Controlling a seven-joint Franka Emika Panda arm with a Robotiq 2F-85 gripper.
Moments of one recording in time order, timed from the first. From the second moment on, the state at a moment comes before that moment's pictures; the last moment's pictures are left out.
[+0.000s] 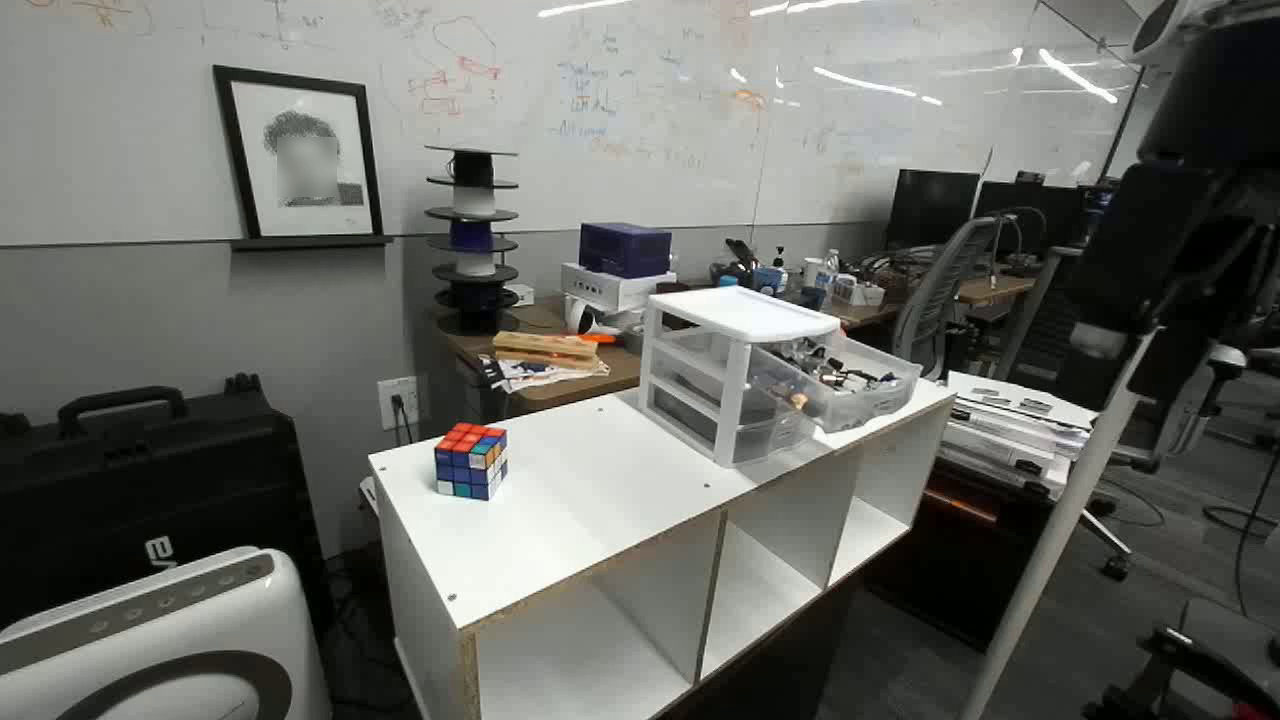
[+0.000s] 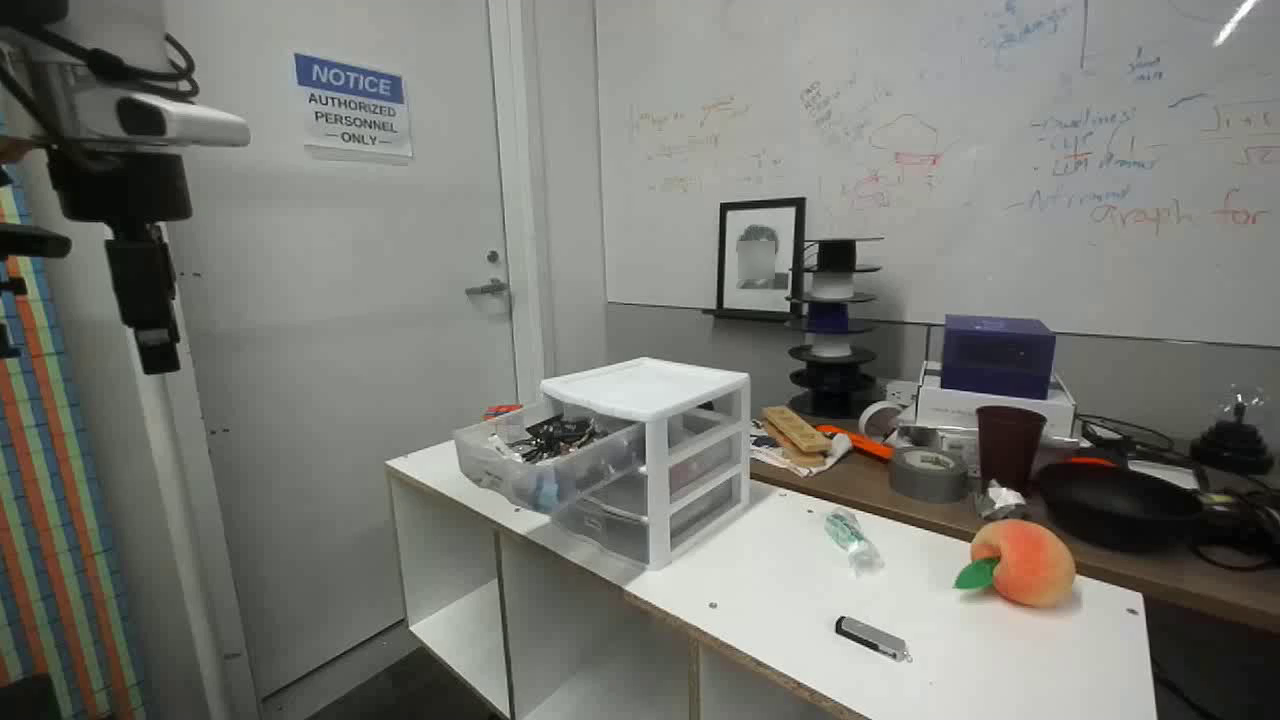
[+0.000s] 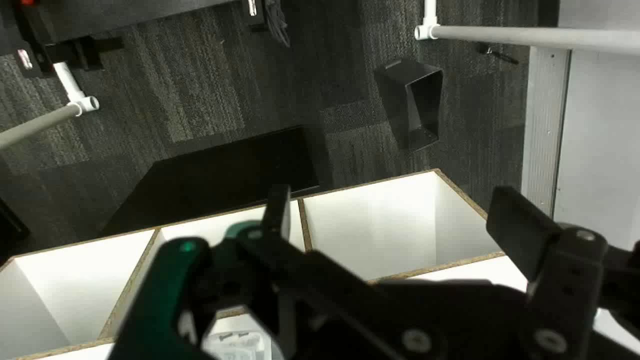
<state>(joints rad) 0.17 -0.72 0.30 -2.71 0.29 2.07 0.45</state>
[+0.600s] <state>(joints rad) 0.17 -0.72 0.30 -2.70 0.29 2.08 0.45</state>
